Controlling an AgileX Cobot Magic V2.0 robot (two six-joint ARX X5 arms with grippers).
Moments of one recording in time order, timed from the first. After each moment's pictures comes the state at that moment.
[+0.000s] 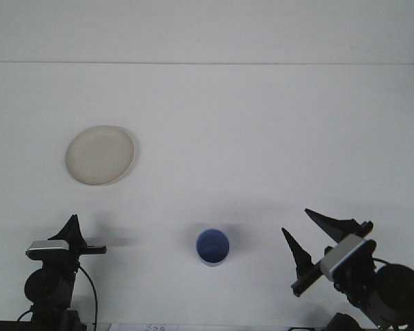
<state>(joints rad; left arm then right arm) -0.02 0.00 0.03 0.00 -0.11 0.05 0.78 0.47 0.90 -0.65 0.13 -0.03</state>
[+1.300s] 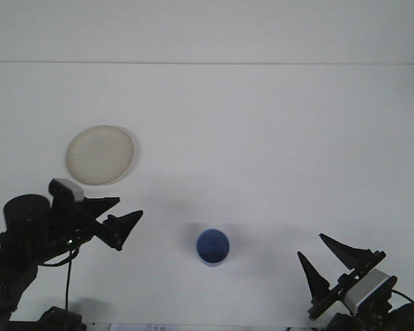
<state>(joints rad) -0.31 0.83 1.06 -0.65 0.52 -0.16 0.78 0.11 0.67 -0.65 0.14 0.04</state>
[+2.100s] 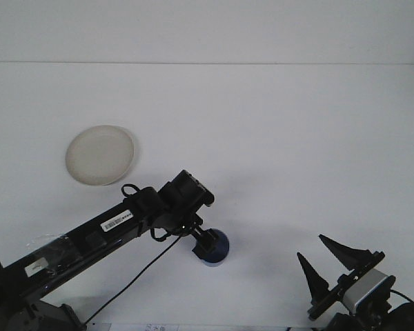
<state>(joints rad) -0.83 1.59 1.32 -0.76 0.22 -0.06 0.78 0.11 0.67 -0.67 0.14 0.04</state>
